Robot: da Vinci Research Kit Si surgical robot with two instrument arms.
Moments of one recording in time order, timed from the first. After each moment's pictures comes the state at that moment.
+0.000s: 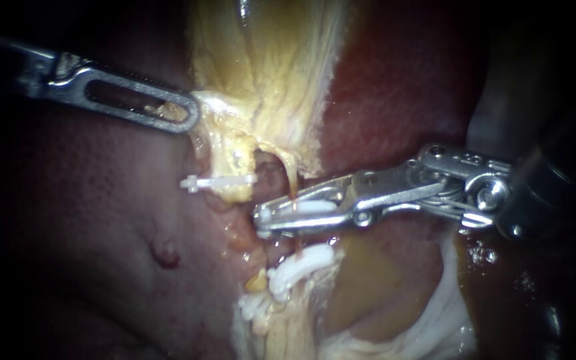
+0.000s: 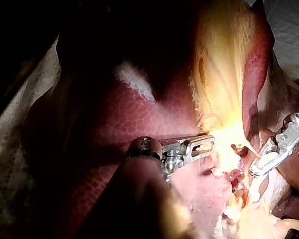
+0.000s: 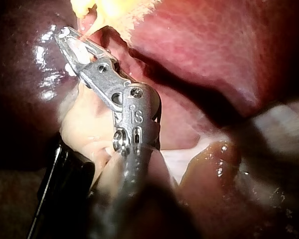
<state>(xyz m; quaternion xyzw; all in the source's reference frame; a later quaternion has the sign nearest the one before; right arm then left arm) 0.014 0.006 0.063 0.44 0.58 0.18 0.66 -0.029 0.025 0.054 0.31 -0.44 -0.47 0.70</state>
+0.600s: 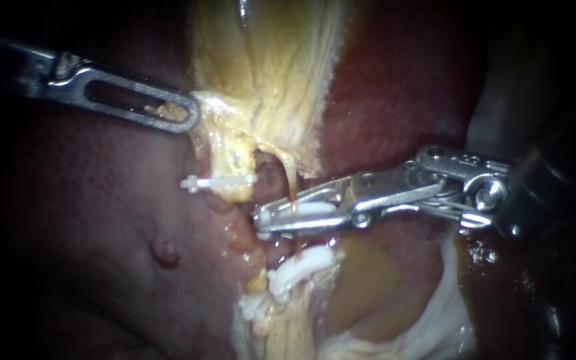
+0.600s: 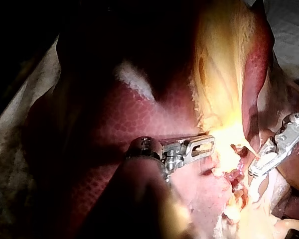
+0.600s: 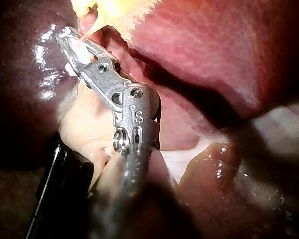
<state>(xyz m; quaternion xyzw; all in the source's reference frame) 0.014 0.006 0.063 0.44 0.58 0.17 0.66 -0.029 0.025 0.054 0.31 -0.44 -0.47 0.70</state>
